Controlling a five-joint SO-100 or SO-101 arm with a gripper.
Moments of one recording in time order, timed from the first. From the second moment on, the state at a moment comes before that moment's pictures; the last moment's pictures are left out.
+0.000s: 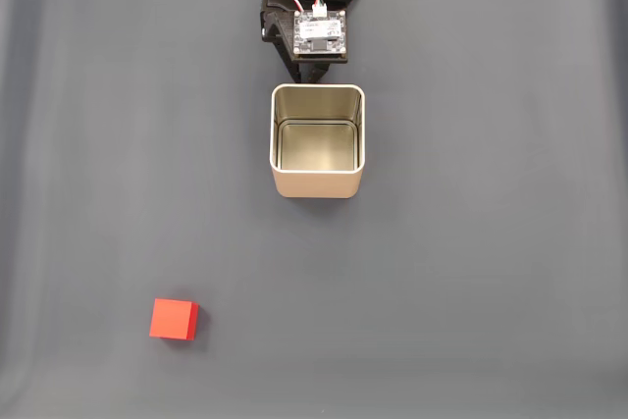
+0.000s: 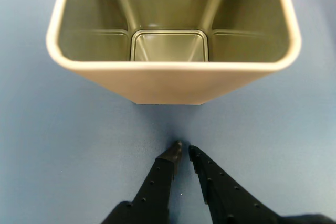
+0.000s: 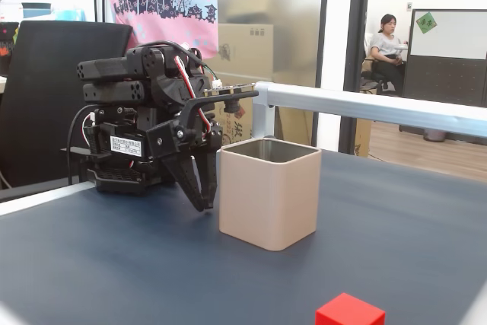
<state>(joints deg) 4.7 186.1 176.4 76.8 -91.1</state>
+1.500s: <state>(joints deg) 27.4 186.2 174.4 76.6 -103.4</state>
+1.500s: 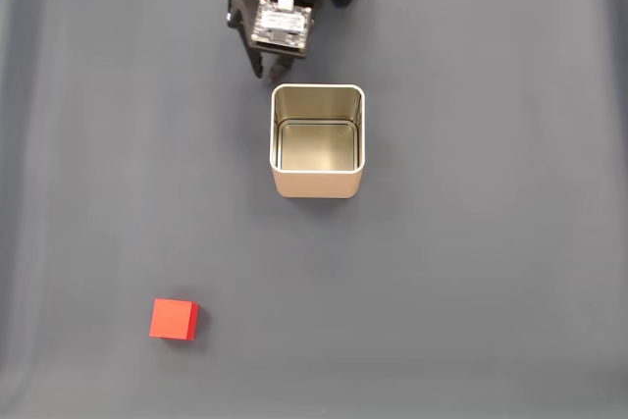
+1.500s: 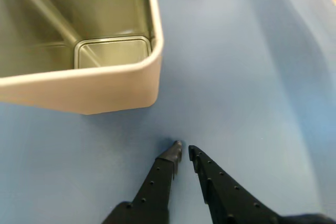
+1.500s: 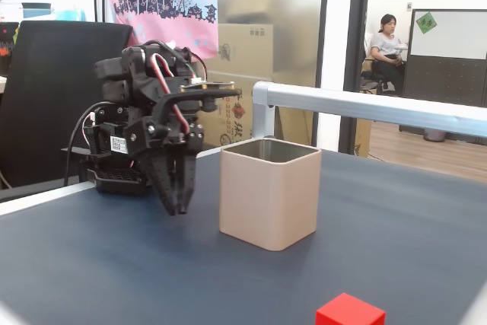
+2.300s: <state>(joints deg) 35.1 133.8 124.3 55.3 -96.5</state>
